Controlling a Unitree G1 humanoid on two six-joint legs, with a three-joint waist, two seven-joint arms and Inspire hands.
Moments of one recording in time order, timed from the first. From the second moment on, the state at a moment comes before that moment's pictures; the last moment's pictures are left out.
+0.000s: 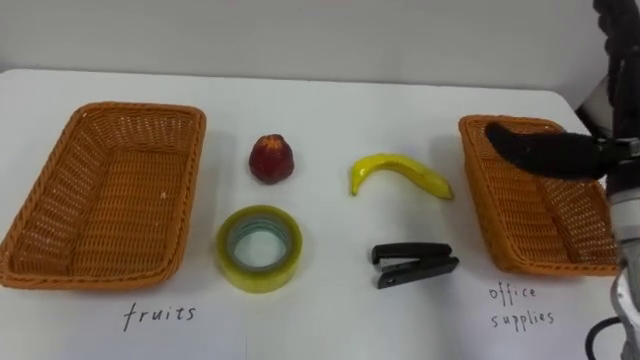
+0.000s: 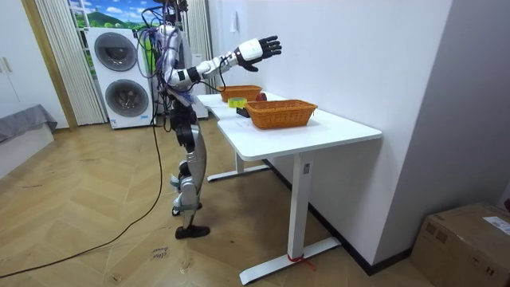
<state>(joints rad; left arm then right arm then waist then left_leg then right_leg) 0.30 0.20 0.17 1.15 0.08 0.04 0.12 0.10 -0.32 -0.21 -0.36 -0.19 -0.02 -0.02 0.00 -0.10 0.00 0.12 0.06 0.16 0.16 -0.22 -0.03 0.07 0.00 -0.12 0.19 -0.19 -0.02</state>
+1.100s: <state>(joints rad) 0.27 0.24 0.10 1.16 0.08 0.07 0.04 0.10 -0.35 -0.14 -0.29 -0.34 0.09 0.40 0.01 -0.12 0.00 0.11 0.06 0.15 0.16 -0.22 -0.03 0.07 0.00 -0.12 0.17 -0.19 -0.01</state>
